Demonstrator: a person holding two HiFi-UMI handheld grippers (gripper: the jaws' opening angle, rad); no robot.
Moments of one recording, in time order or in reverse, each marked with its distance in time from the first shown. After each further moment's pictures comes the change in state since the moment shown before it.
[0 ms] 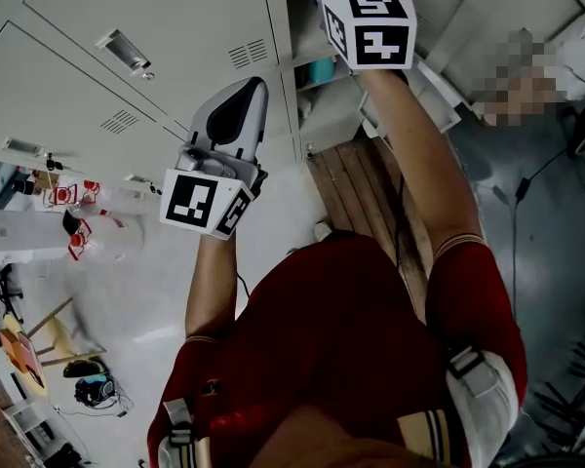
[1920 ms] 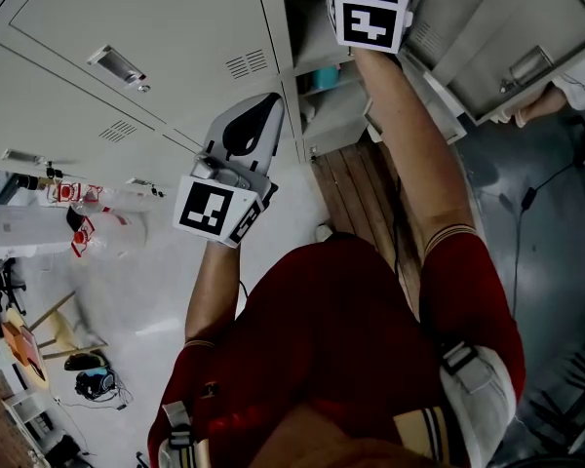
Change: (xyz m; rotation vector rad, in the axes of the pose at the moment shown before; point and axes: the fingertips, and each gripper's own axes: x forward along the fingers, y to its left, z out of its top) left arm 0.027 -0.011 -0.029 0.003 0.084 -0.035; right arm 0.044 -0.061 -0.007 0.010 -0.013 -0.210
